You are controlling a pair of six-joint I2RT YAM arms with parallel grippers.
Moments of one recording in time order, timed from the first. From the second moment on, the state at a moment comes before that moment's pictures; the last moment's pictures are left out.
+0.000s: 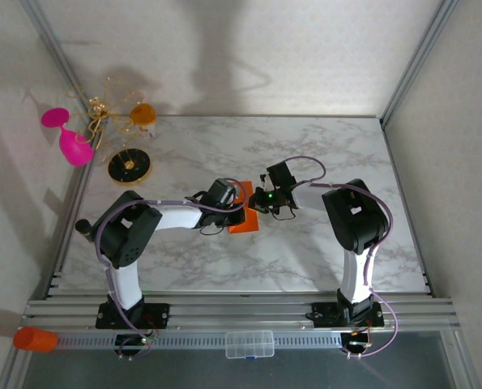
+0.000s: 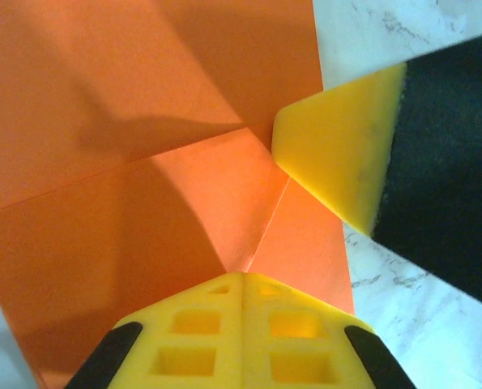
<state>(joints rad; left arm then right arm) -0.65 1.86 0.95 -0.02 0.23 -0.73 0.52 1.96 1.07 -0.11 -0.47 0.67</state>
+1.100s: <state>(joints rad) -0.63 1.73 0.83 -0.13 0.28 -0.60 0.52 1.97 1.09 -0.13 -0.48 0.67</state>
